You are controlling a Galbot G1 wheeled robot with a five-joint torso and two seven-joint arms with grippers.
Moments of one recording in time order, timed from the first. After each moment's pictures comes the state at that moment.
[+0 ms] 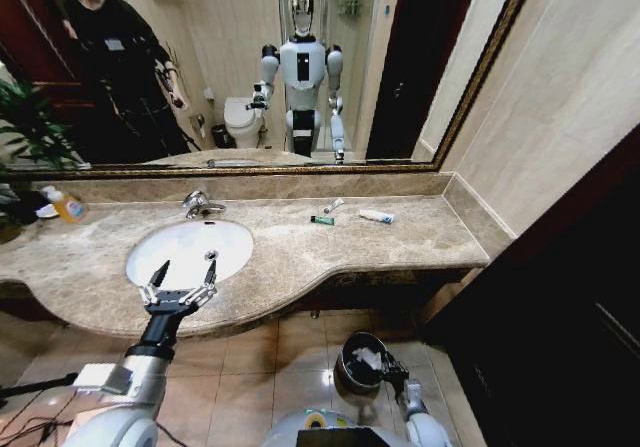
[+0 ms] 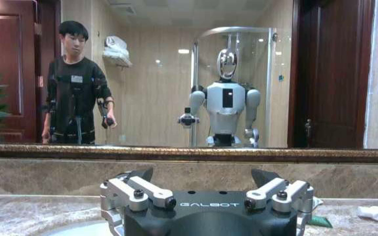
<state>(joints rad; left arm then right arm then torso) 1.84 -1.36 -0.82 -2.47 -0.37 0.04 0.05 -1.44 1.45 0.55 1.21 0.07 0.16 -0.06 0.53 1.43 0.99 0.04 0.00</state>
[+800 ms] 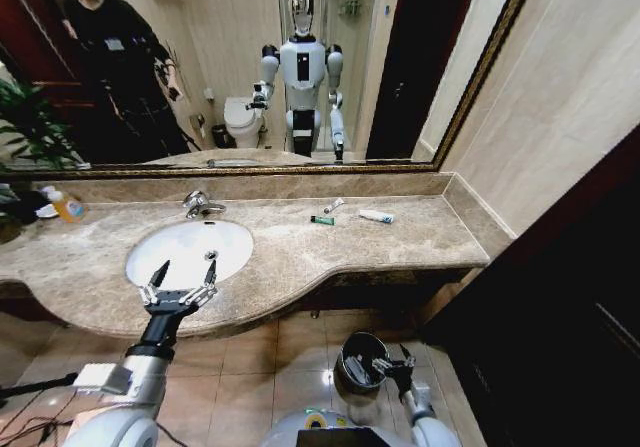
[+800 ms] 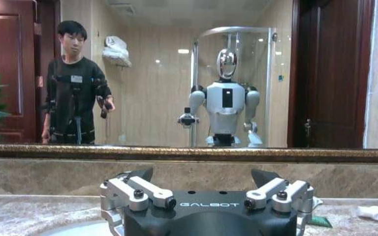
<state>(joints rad) 1.84 -1.36 -0.82 -2.47 -0.37 0.04 0.05 -1.71 1.41 0.55 1.72 0.18 0.13 -0.06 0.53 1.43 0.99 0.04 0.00</state>
